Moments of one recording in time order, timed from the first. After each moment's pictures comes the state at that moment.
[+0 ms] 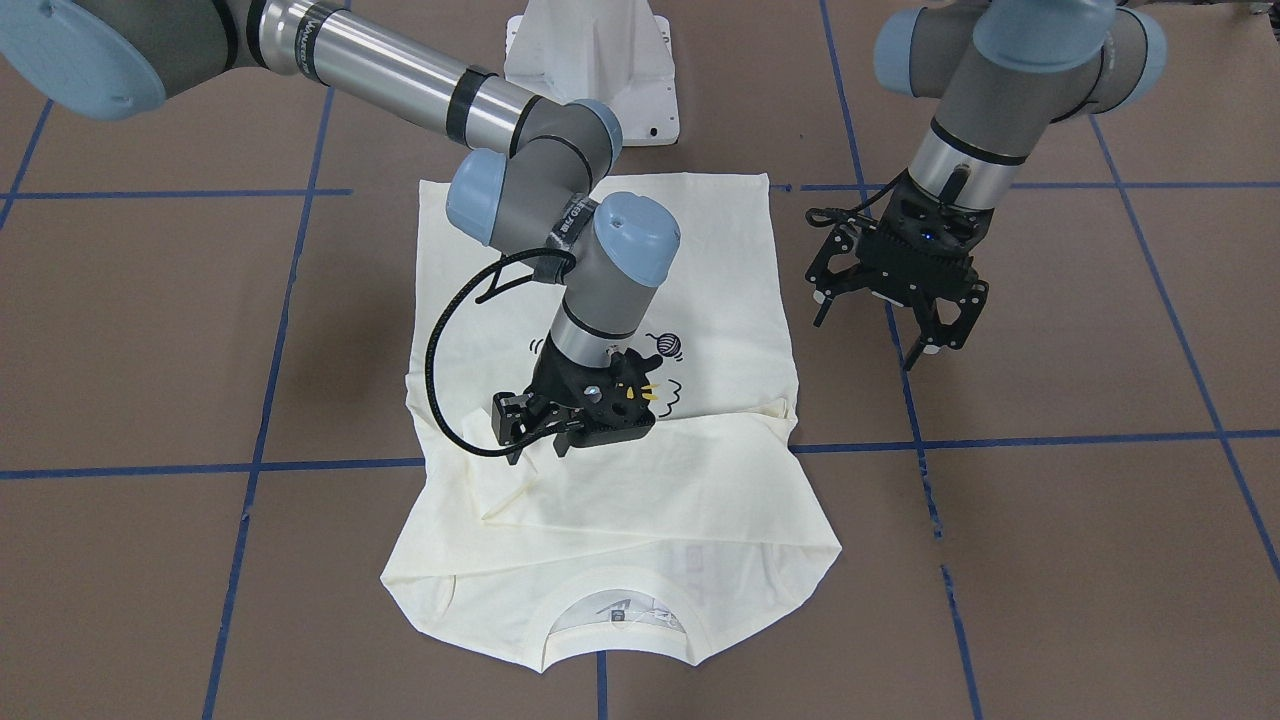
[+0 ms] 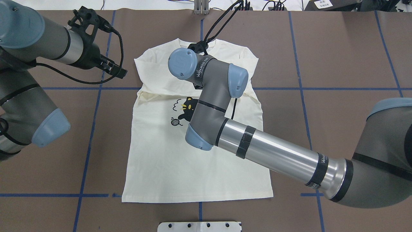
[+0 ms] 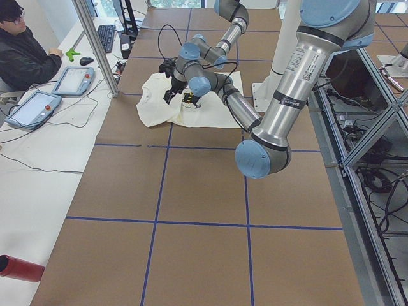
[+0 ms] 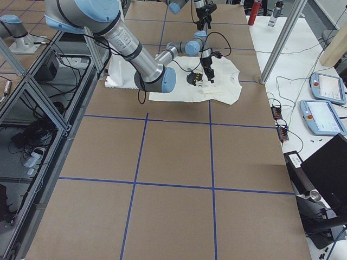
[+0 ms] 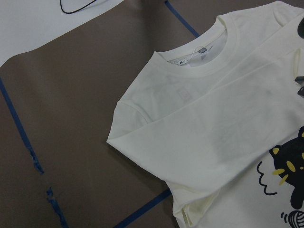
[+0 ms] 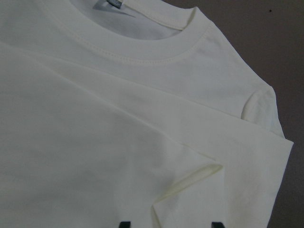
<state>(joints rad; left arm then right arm) -0.85 -2.00 -1.87 -1.83 -1.93 -0.49 0.55 -0.52 1.09 -1.65 1.47 0.79</state>
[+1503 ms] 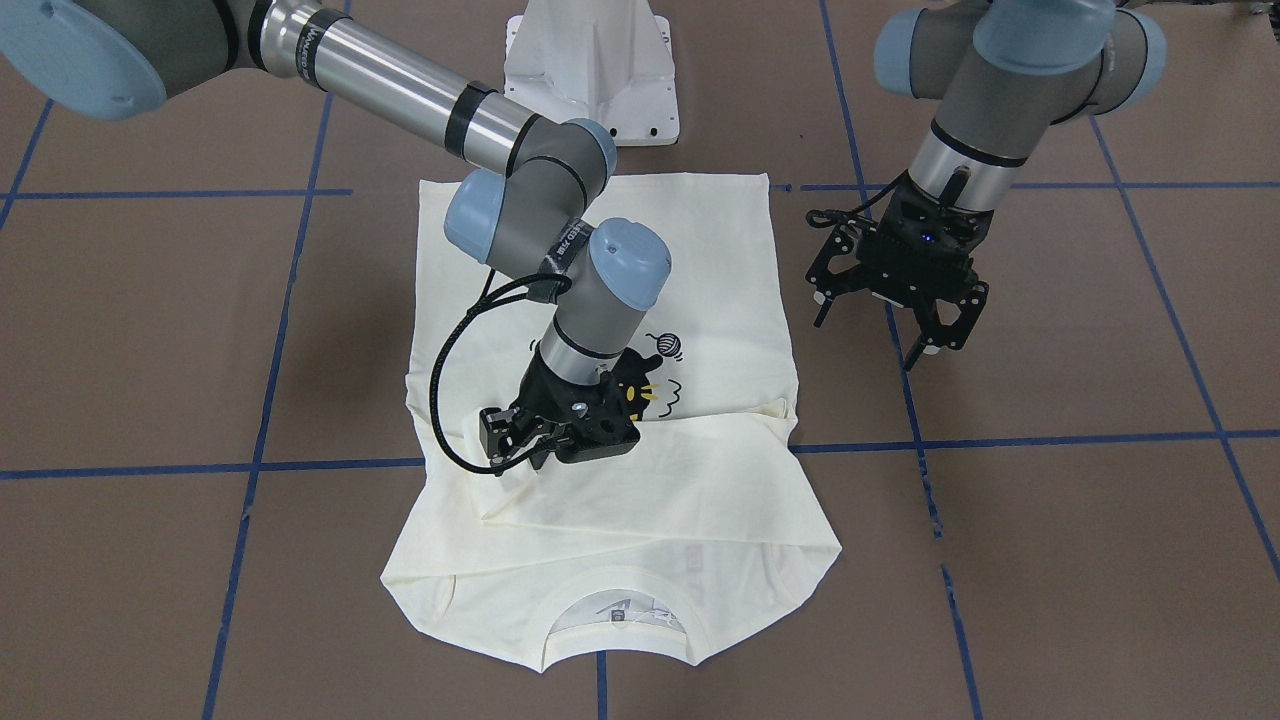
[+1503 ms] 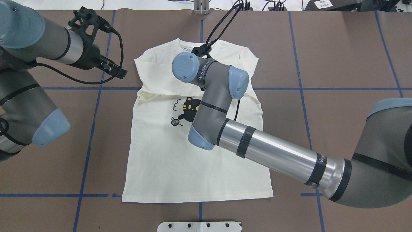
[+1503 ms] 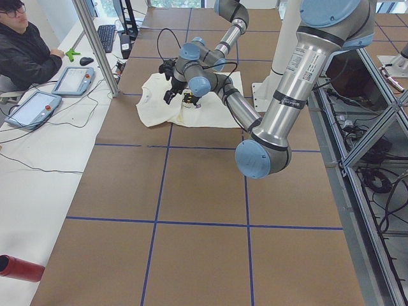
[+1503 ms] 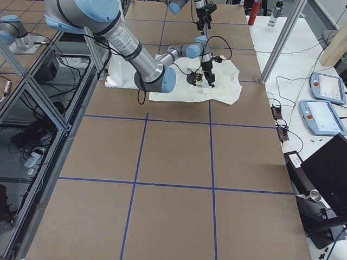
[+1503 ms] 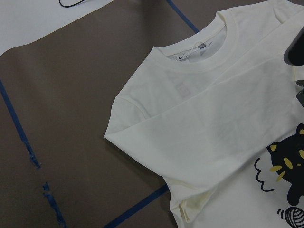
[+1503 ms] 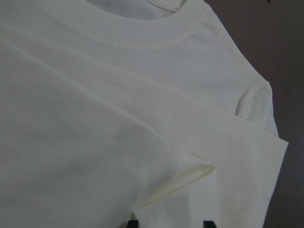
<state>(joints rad) -0.85 -2.00 -1.87 -1.83 -1.93 -0.49 0.55 -0.52 1.04 -1.65 1.44 0.76</state>
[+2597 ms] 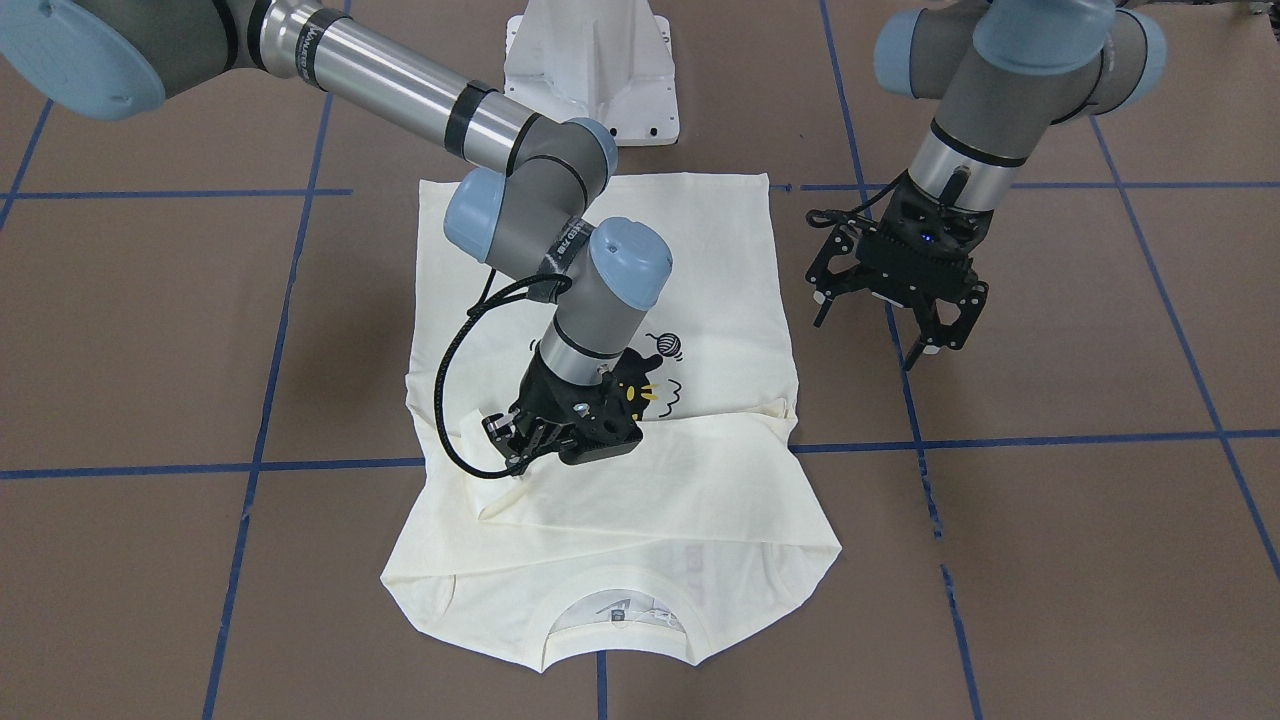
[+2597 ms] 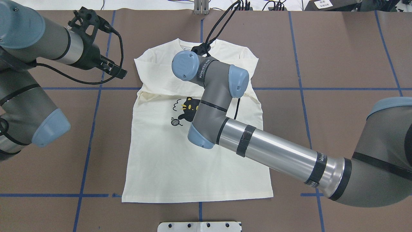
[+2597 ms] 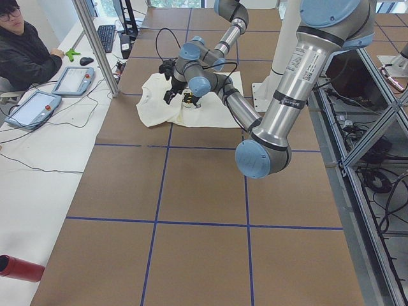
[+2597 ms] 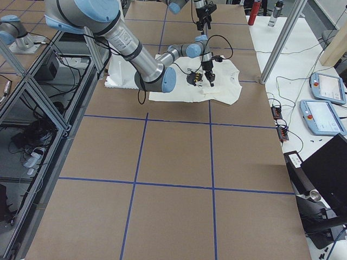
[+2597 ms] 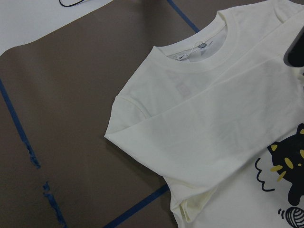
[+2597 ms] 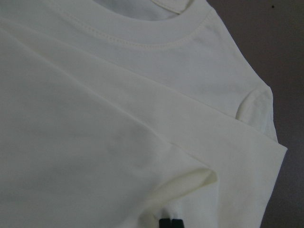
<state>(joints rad) -0.85 -2.00 -1.87 -1.83 -1.93 -0.49 0.56 -0.52 1.04 -1.65 1.44 0.71</state>
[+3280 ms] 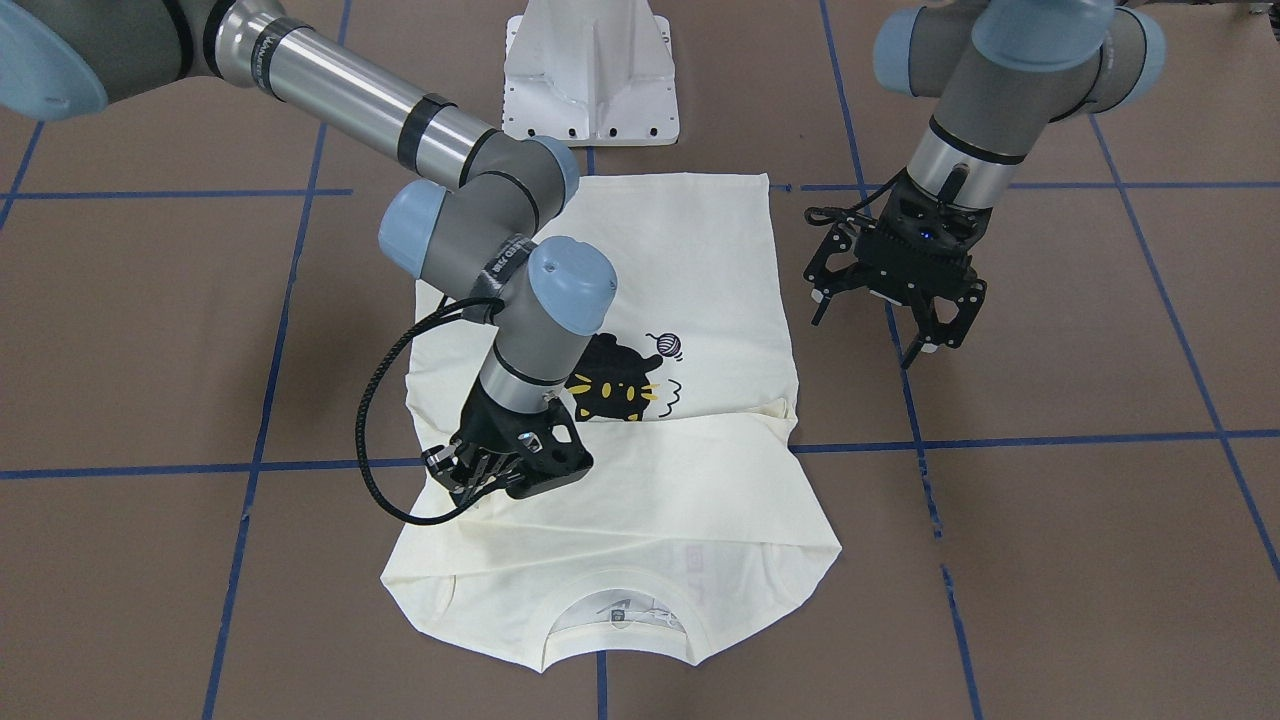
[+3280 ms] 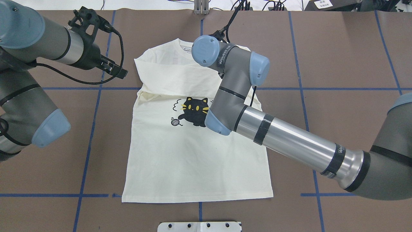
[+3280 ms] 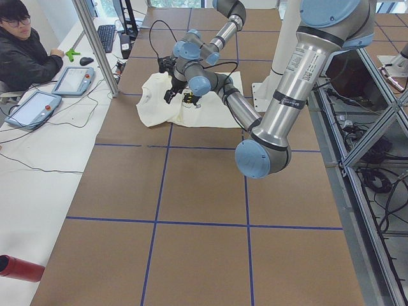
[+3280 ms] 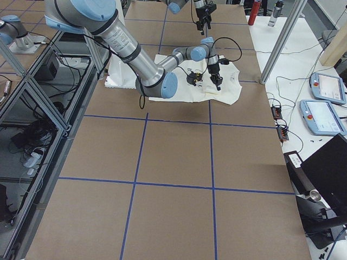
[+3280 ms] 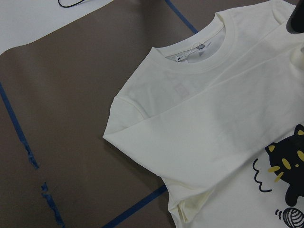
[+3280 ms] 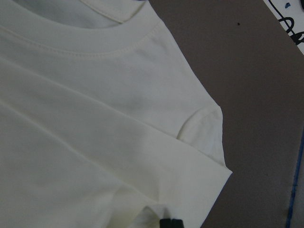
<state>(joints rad) -0.85 -2.00 -1.87 -1.83 -1.93 -0.49 0.64 -0.61 1.13 -1.65 1.44 0.54</state>
